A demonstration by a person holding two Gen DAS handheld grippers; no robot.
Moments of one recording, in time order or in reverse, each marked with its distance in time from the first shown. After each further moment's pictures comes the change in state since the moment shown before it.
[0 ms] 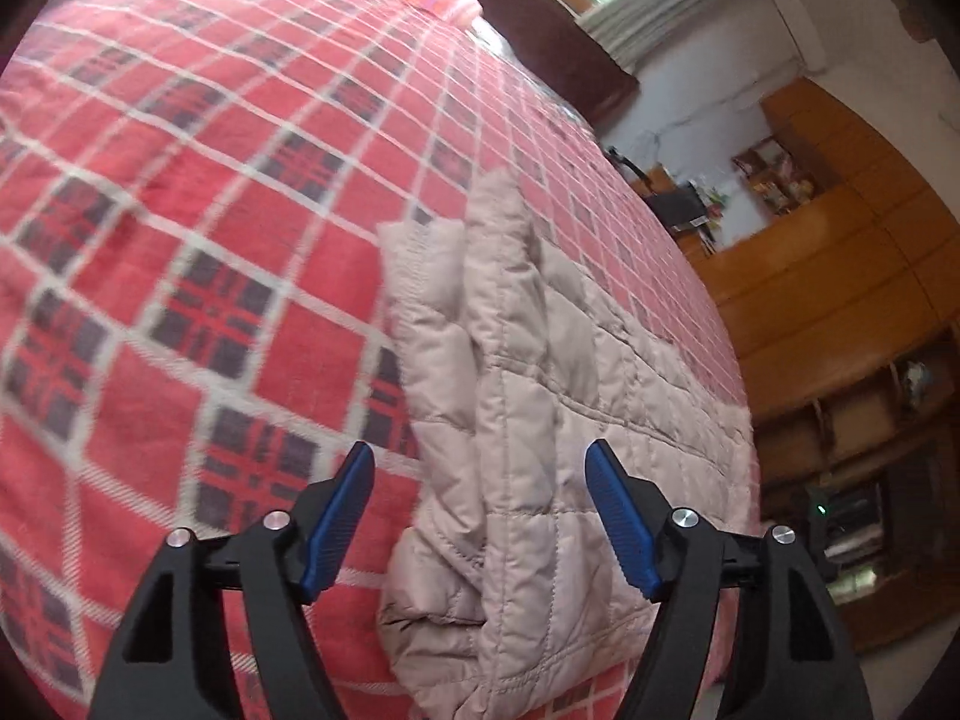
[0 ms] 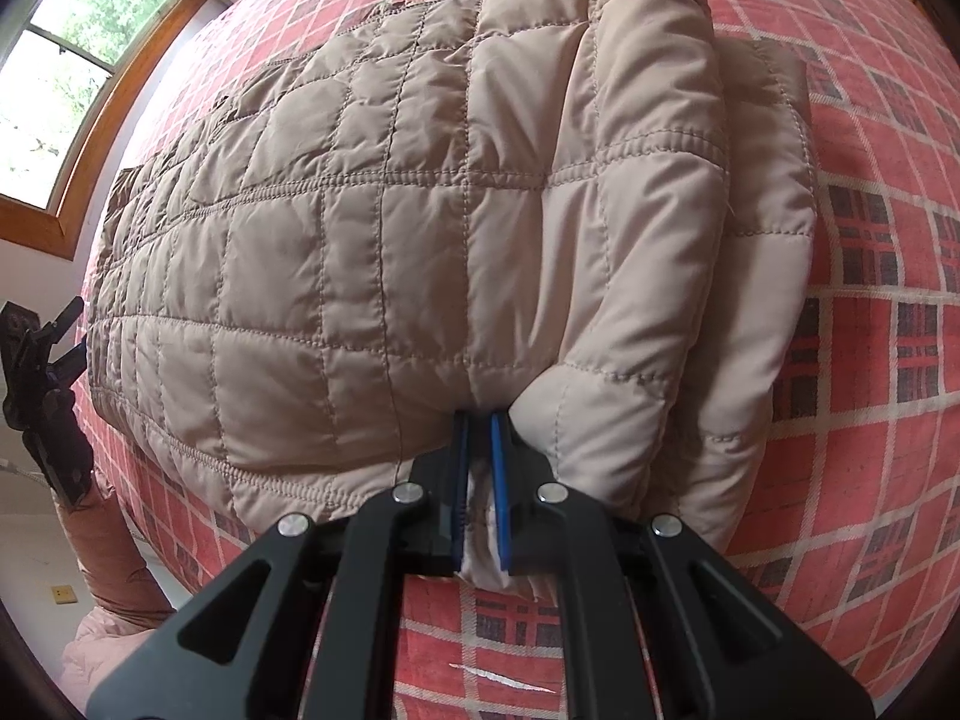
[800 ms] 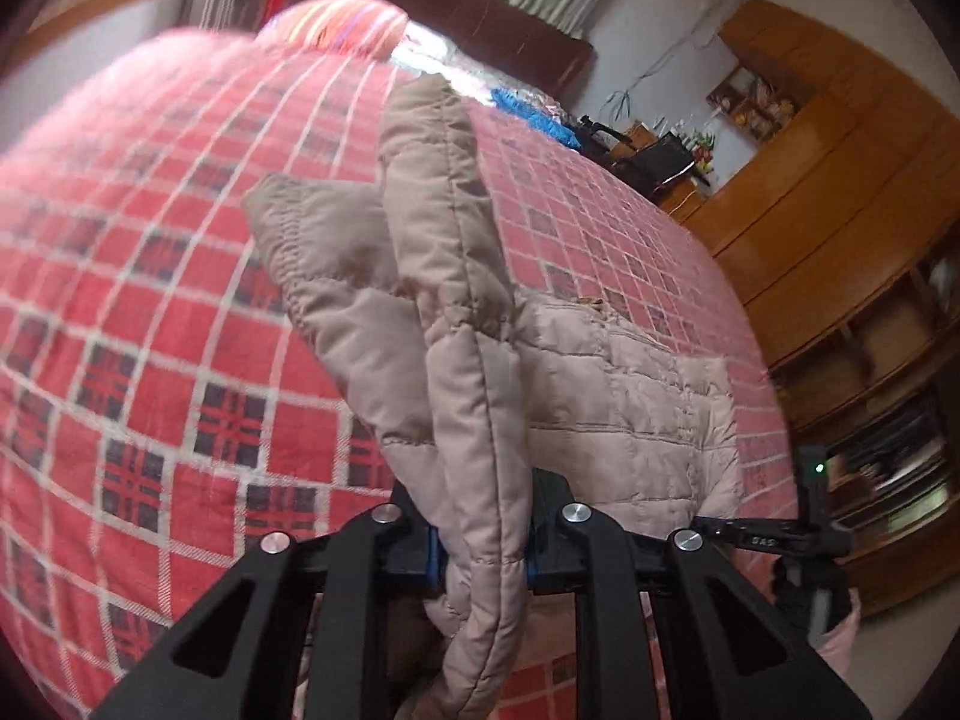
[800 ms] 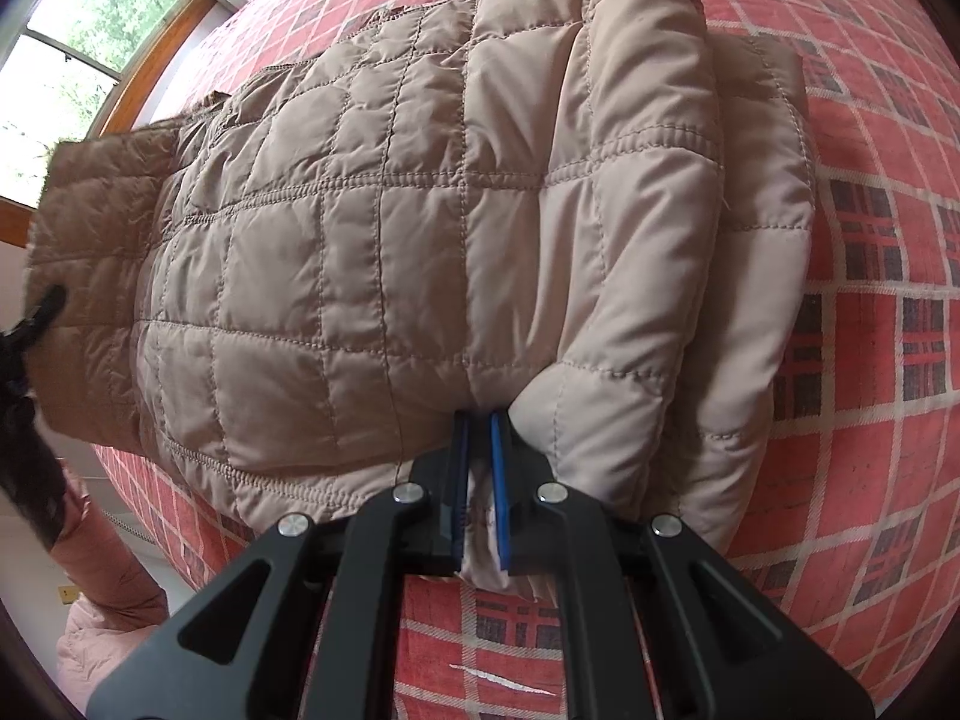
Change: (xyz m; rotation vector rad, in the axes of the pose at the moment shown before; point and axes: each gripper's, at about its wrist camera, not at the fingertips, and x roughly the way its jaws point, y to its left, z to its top) left arm 0.011 -0.166 -0.023 0.267 -0.030 0.180; right arm -0.001 -0.006 -0.006 0.007 -0.018 0.026
